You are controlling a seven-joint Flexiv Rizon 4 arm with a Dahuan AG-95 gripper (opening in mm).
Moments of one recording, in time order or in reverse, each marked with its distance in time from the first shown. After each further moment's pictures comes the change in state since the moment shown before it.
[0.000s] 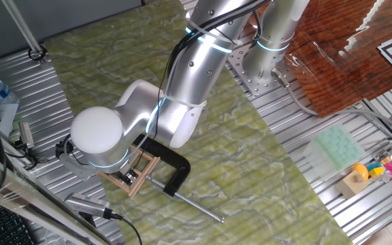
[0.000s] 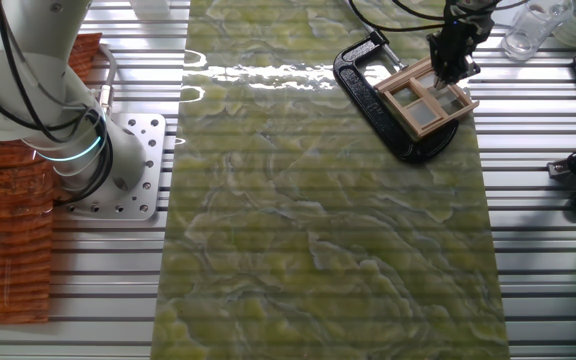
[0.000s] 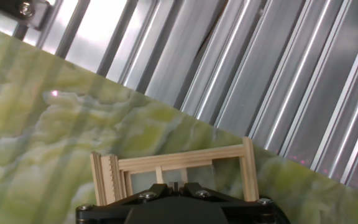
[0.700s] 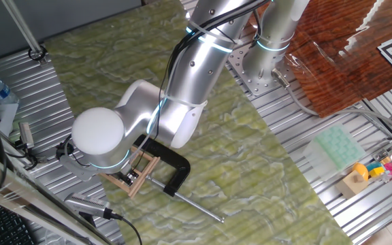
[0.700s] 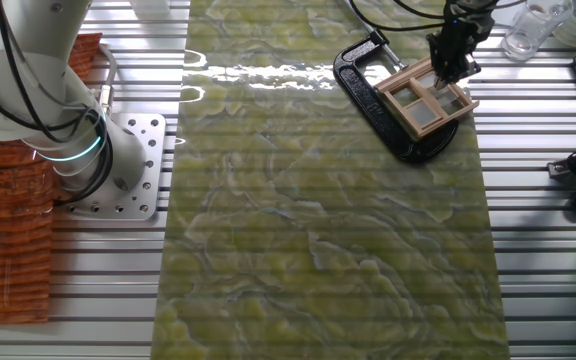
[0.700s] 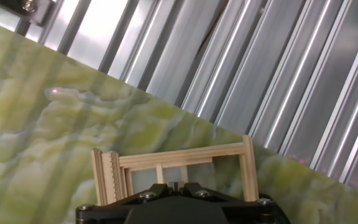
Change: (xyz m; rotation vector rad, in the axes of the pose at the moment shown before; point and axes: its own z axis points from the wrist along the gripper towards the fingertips) arm -0.002 0.000 0.001 0.009 -0.002 -0.041
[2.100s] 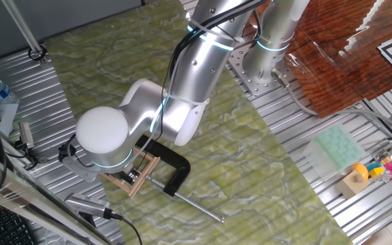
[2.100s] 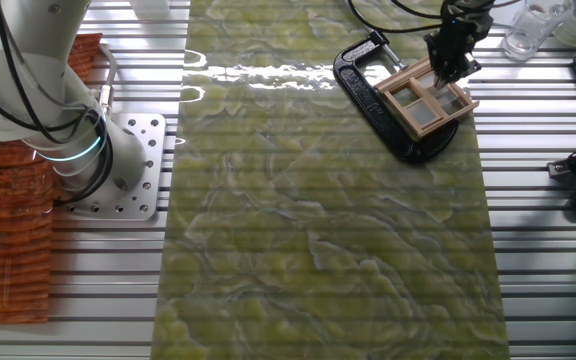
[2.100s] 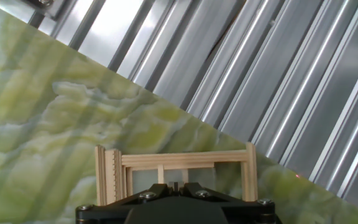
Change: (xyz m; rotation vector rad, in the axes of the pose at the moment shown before) arm 0.000 0.002 0.001 0.009 -0.014 -0.030
